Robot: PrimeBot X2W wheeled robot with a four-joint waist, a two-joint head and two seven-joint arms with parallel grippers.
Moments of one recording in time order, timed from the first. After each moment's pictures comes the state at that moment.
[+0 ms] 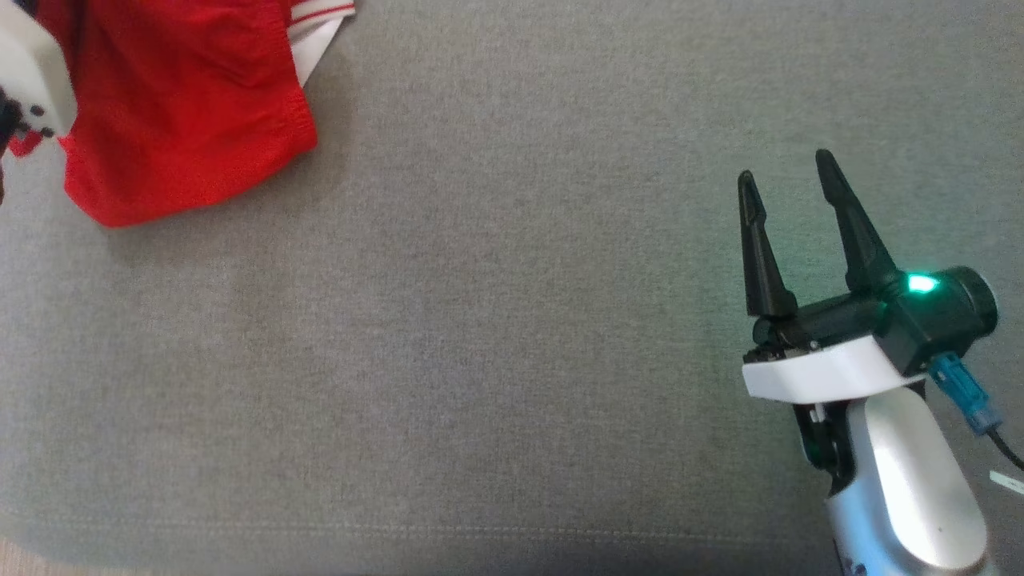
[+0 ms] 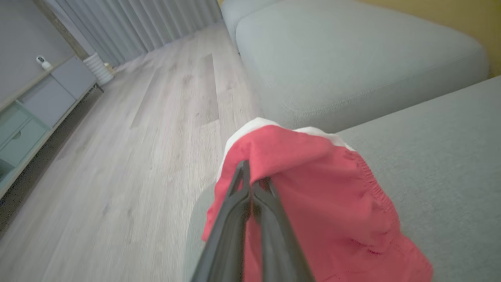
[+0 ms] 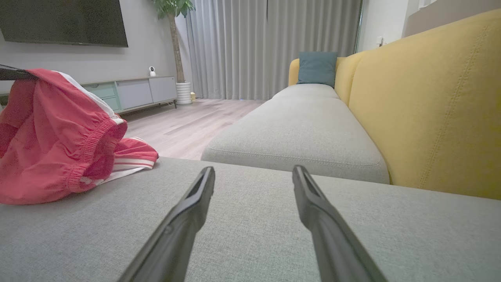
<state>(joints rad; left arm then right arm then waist) -1.07 0.59 -0.63 0.74 -0.50 -0.13 0.01 -0.25 -0.05 0.12 0.09 0.01 0.12 -0.26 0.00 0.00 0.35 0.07</state>
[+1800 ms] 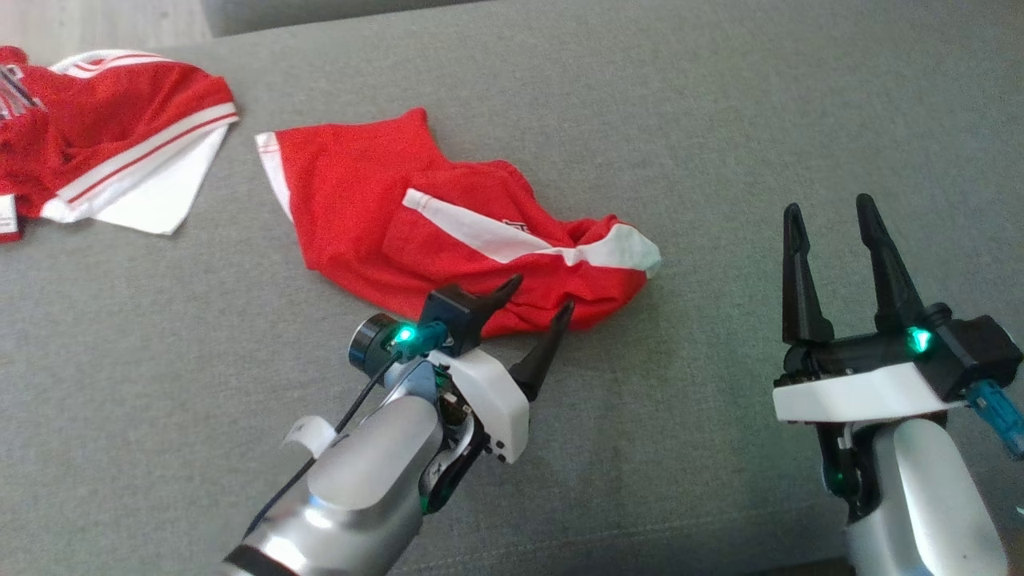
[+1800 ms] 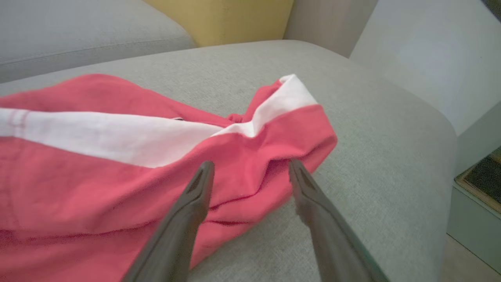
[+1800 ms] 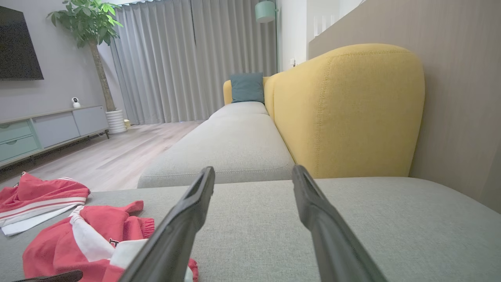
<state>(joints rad) -0.60 0.06 -0.95 0.68 -0.57 -0.02 -0.25 -0.17 -0.05 0.05 0.12 0.12 0.12 -0.26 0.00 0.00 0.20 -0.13</state>
